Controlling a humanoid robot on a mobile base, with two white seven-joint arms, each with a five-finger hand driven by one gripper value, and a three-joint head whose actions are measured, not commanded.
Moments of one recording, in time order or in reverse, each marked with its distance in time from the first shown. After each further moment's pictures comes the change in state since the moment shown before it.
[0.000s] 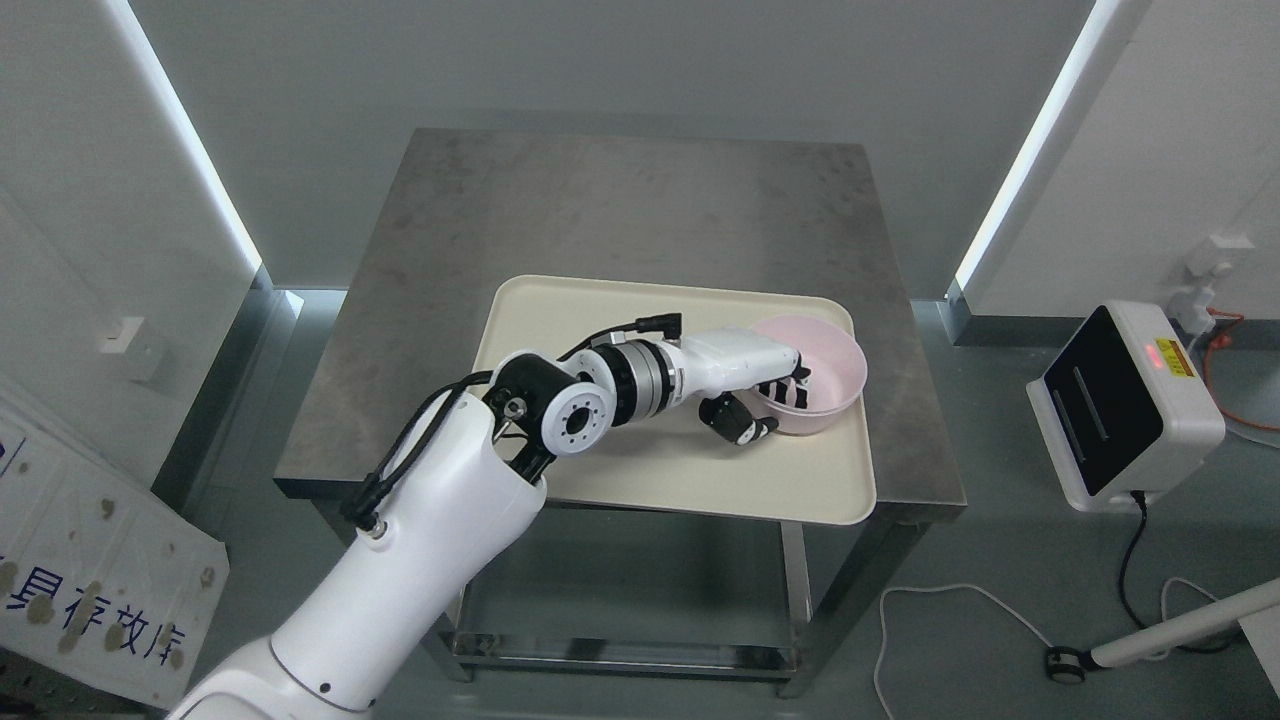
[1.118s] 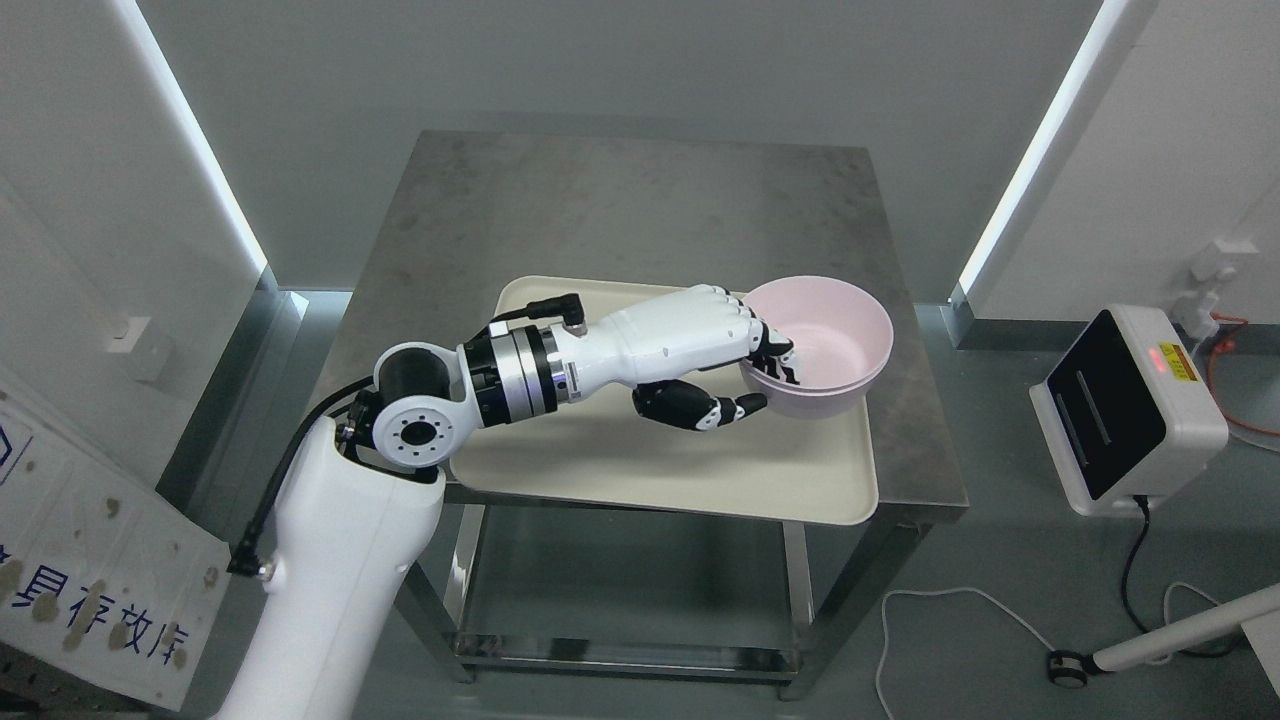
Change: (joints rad) left arm 0.163 0.000 0.340 -0.172 0.194 -0.493 -0.109; right arm 0.000 0.000 0.000 0.000 0.000 0.000 0.000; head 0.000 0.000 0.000
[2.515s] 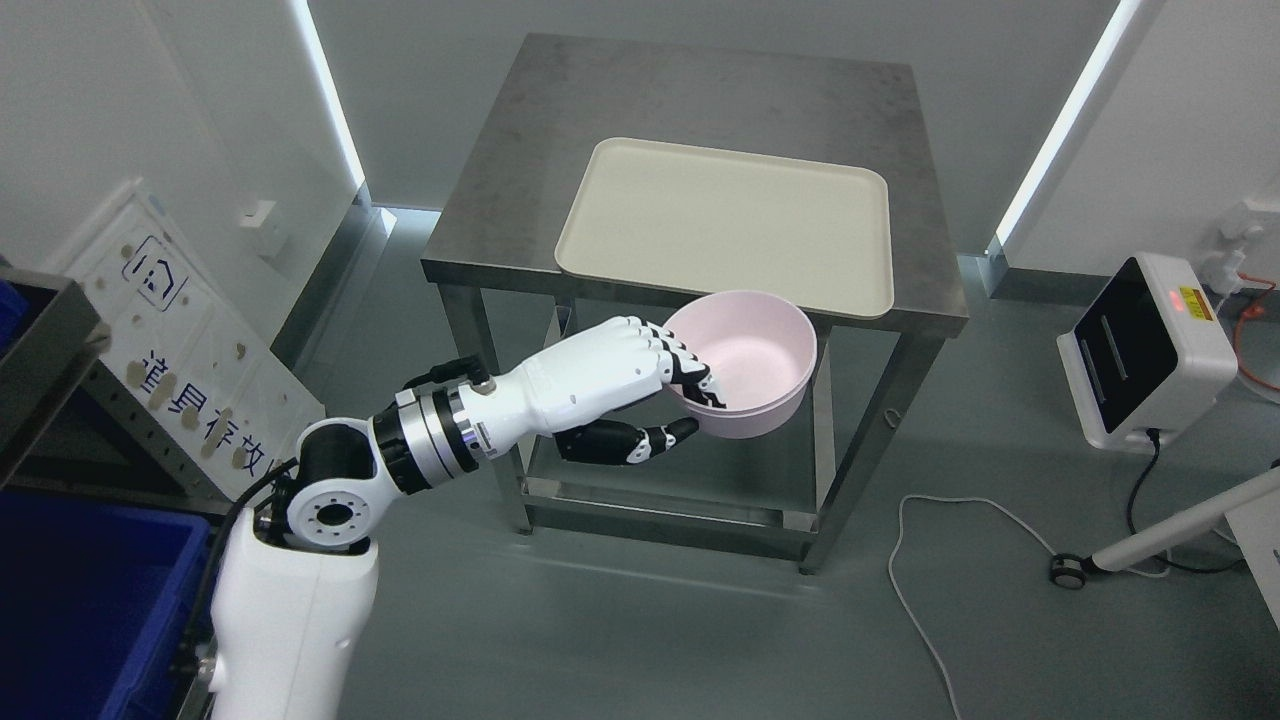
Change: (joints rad) left arm 0.183 0.000 0.174 -0.117 0.030 -0.096 -0.001; right arm 0.000 0.000 0.000 0.000 0.000 -0.001 0.000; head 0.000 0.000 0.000
